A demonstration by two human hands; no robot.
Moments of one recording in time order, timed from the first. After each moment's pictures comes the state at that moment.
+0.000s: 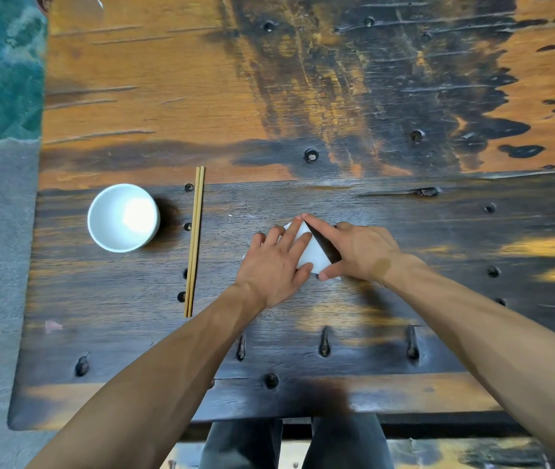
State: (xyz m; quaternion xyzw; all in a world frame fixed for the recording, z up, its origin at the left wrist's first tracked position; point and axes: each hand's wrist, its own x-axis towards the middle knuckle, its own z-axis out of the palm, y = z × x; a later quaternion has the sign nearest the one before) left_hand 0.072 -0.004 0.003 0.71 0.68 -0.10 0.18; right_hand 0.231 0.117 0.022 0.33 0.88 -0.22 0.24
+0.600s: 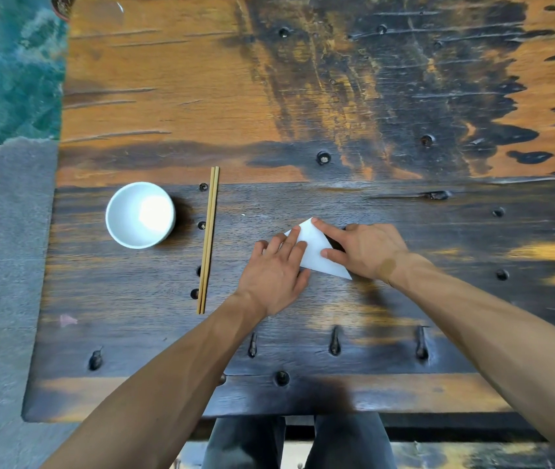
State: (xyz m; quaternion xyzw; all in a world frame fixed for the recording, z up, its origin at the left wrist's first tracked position) left_hand 0.062 -0.028 0.005 0.70 0.69 -0.08 0.18; right_hand 0.222 0.114 0.015 0.32 0.91 -0.14 0.23
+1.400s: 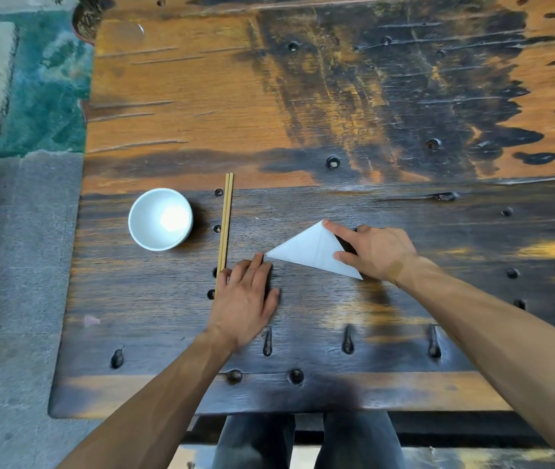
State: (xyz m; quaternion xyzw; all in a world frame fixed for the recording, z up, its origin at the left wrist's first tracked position) left_hand 0.027 -0.099 0.017 0.61 0.77 -0.05 0.18; right_hand 0.222 0.110 0.017 0.34 0.90 -0.15 0.24
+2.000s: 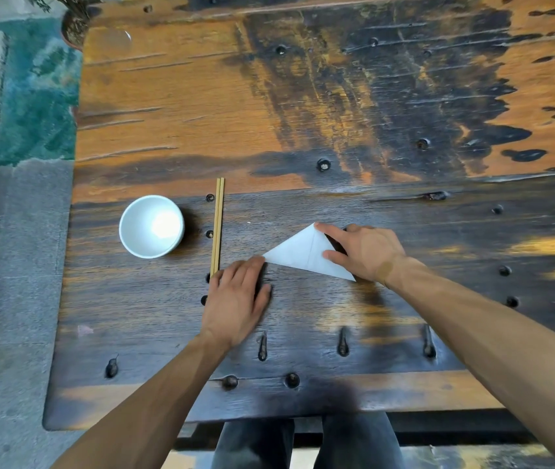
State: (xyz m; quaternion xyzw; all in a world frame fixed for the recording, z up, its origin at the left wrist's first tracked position) left_hand 0.023 -0.094 0.016 0.60 0.78 0.03 0.19; right_hand 0.219 0.109 0.013 0.35 0.90 -0.16 0.21
